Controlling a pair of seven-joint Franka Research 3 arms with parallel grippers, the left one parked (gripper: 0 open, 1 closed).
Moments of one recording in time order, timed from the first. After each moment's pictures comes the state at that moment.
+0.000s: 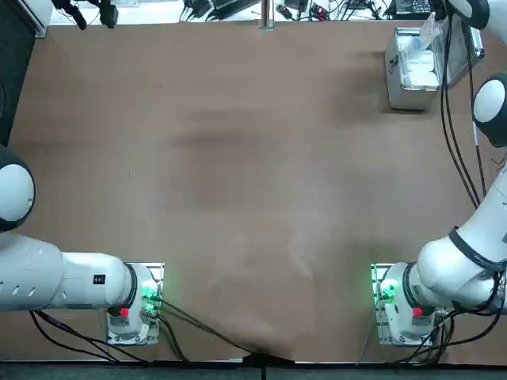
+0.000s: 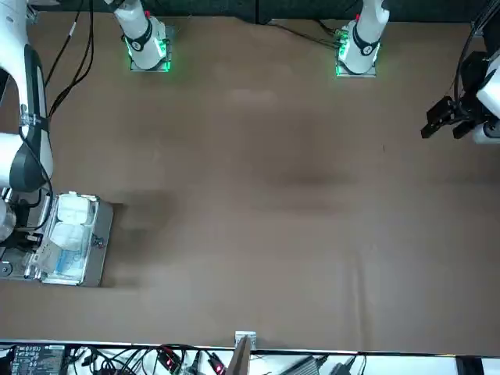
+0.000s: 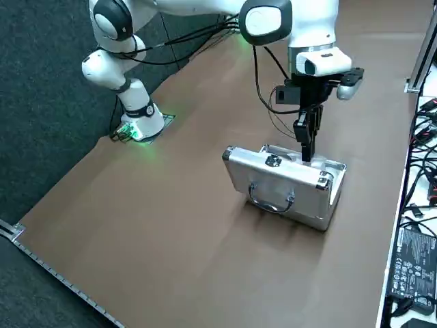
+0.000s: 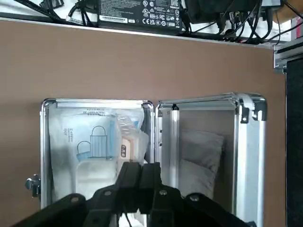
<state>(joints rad) -0.24 0.67 0.19 -1.19 -0.47 1.97 0.08</state>
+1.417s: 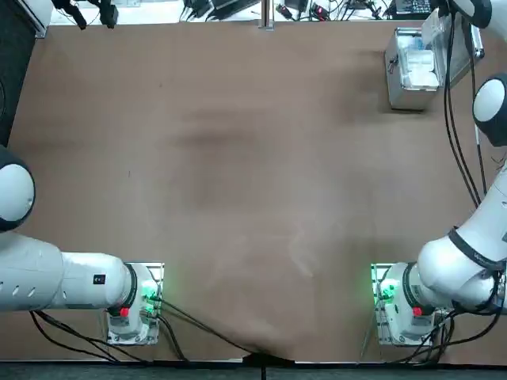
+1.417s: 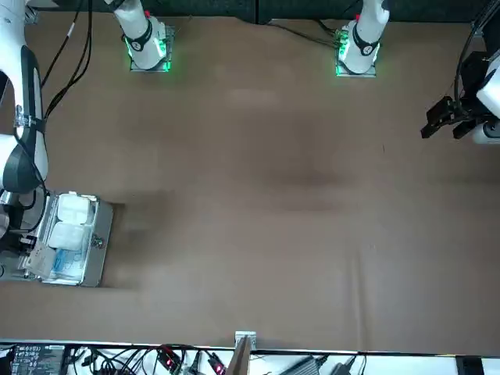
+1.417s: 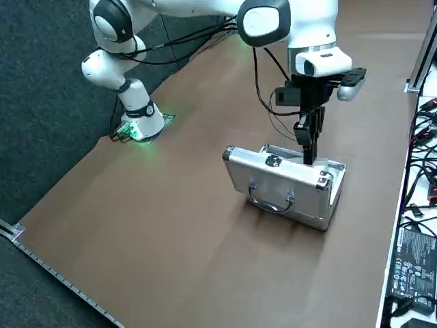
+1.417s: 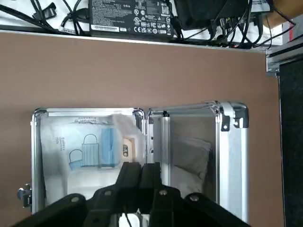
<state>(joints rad) -0.25 0.68 0.18 -1.16 -0.47 1.98 0.08</state>
